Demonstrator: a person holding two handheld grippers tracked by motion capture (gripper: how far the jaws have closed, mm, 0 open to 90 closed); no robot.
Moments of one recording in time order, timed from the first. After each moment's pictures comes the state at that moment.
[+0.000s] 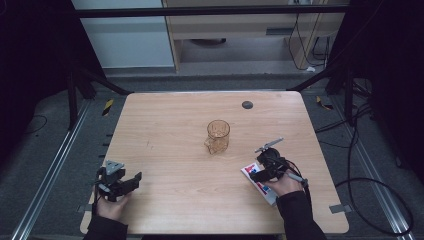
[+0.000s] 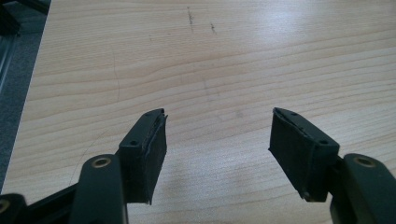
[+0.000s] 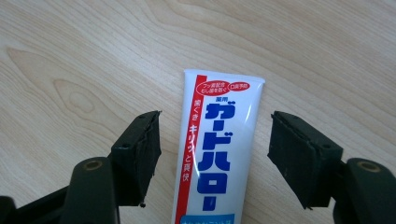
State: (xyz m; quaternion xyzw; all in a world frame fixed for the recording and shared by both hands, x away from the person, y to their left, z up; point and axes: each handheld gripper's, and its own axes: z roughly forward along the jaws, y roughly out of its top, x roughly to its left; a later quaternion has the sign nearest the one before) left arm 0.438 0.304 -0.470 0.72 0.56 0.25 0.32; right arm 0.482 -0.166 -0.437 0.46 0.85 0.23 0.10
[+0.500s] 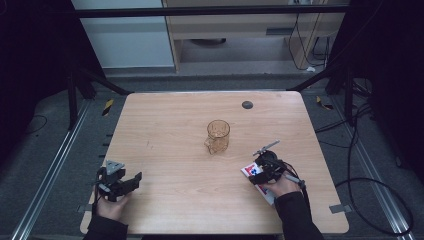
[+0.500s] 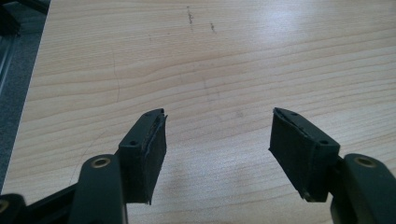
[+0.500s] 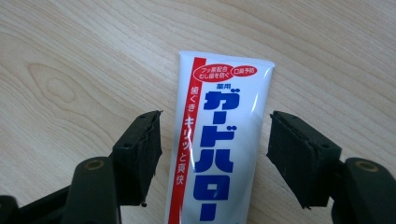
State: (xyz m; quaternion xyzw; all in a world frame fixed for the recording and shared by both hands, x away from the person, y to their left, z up) left arm 0.438 0.304 -0.470 0.72 0.56 0.25 0.32; right arm 0.487 -0.164 -0.455 0.46 0.86 0.21 0.08
